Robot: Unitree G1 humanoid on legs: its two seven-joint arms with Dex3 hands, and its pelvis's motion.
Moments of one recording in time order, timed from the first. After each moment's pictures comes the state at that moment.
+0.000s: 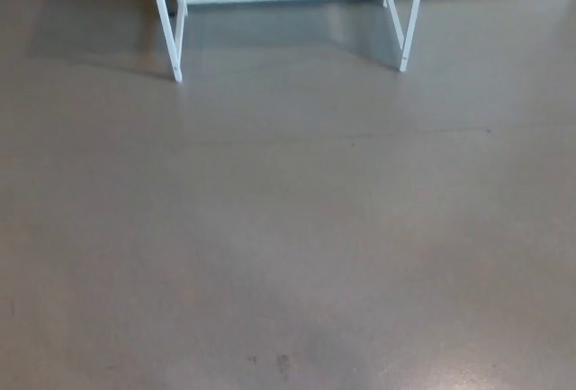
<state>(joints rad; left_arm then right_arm) 0.43 0.50 0.03 1.27 0.17 -0.29 -0.02 0.42 -0.49 -0.06 1.27 -0.17 -0.20 0.03</state>
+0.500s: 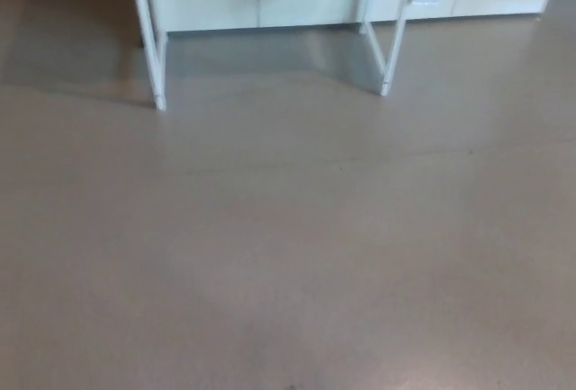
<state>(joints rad) 0.30 0.52 0.05 1.27 0.17 -0.36 0.01 0.29 -0.48 -0.08 1.31 -0.15 -0.25 0.02</state>
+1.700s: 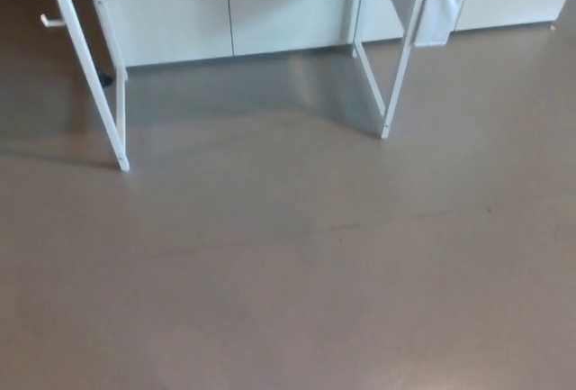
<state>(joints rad) -0.05 0.52 0.09 1.26 0.13 -0.31 -0.05 -0.02 -0.51 -0.09 1.28 -0.14 -0.20 0.01</state>
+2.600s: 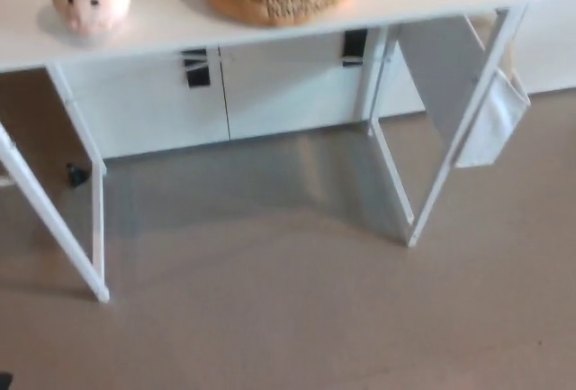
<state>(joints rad) -0.08 0.53 0.05 1.23 0.14 -0.29 -0.04 -0.03 -0.49 -0.09 1.29 -0.13 -0.21 0.00</state>
